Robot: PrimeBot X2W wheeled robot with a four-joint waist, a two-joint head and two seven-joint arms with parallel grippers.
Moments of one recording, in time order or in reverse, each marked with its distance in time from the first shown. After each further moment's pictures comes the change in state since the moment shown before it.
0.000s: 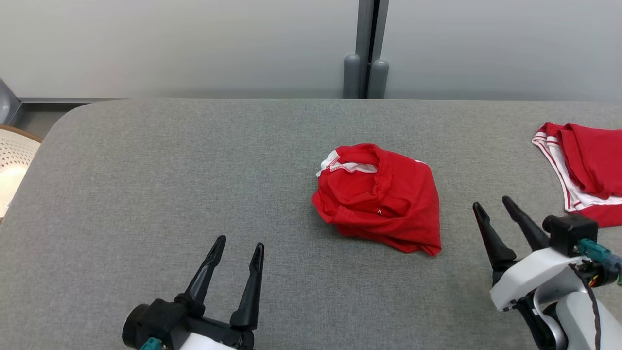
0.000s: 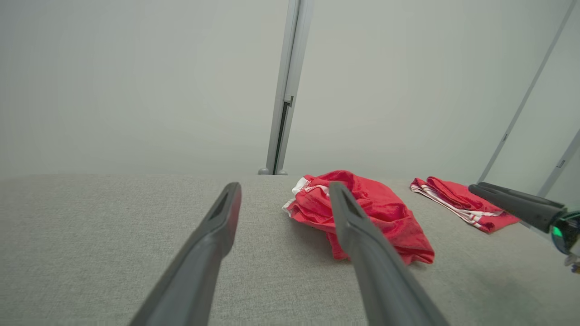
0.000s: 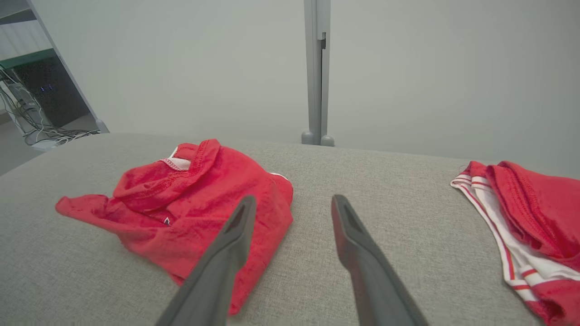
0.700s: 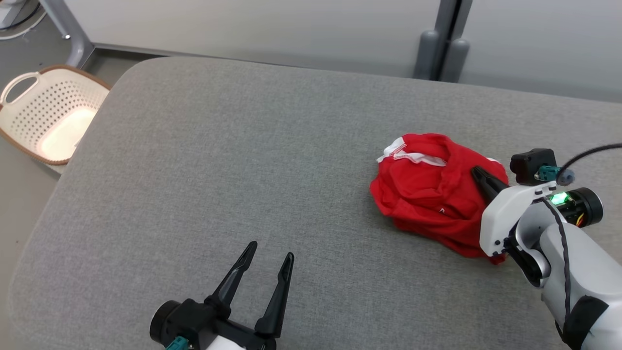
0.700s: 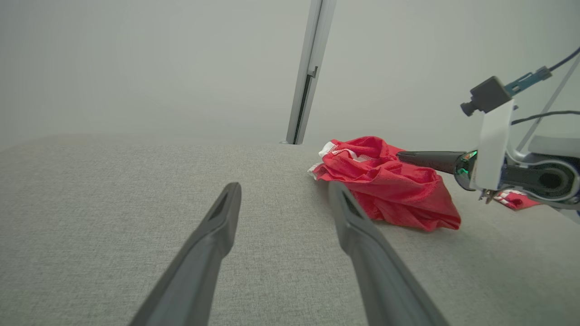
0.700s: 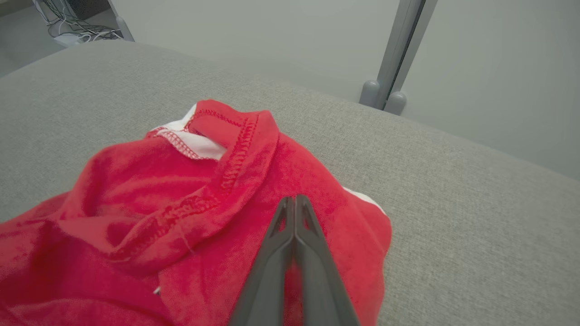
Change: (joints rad) left arm -0.001 -0.069 -0.010 0.058 0.080 -0.104 0.000; right arm -0.356 0.006 0.223 0.386 0.030 0.000 0.129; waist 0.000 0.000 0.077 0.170
